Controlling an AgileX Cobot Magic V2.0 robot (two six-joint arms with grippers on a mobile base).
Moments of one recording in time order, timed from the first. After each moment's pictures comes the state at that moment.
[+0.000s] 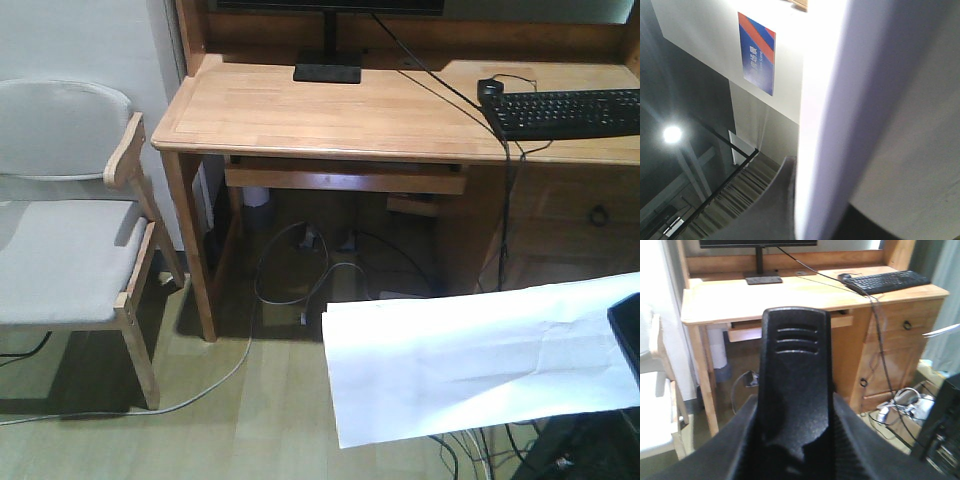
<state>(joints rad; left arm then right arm) -0.40 0.08 -0.50 0.04 0.76 -0.09 0.17 0.55 0.03 -0.42 -1.01 1.58</state>
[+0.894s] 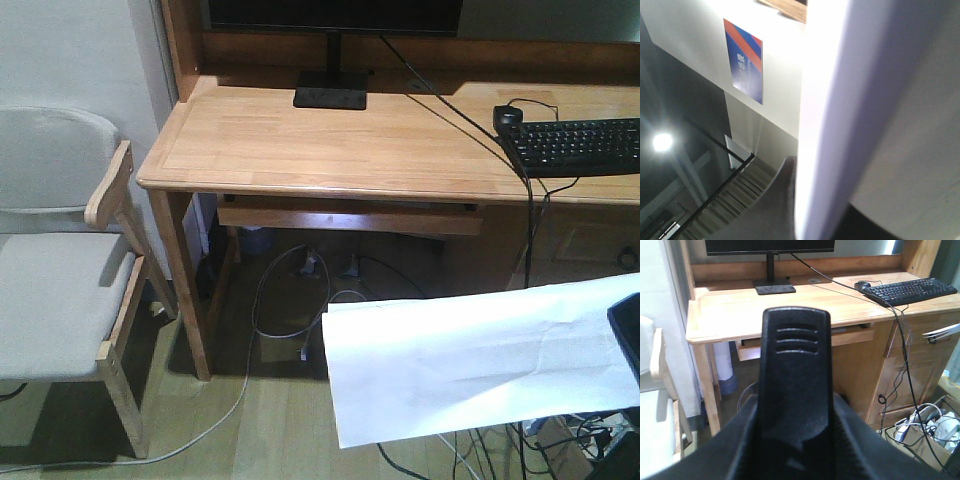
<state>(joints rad) -0.40 0.08 -0.50 0.04 0.76 -0.09 0.17 0.55 0.03 -0.42 -1.01 1.58</state>
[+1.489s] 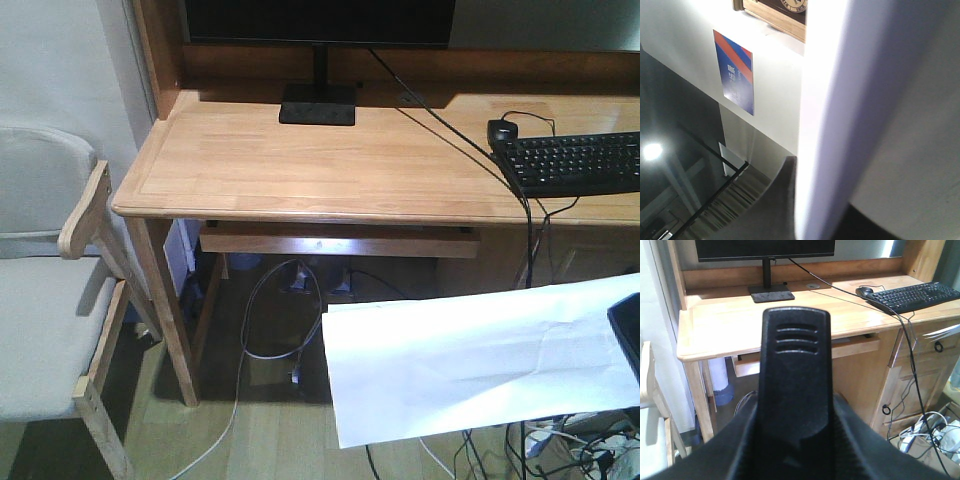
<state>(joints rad) -0.40 0.08 -0.50 0.04 0.76 -0.09 0.17 0.55 0.03 -0.42 -1.01 1.58</state>
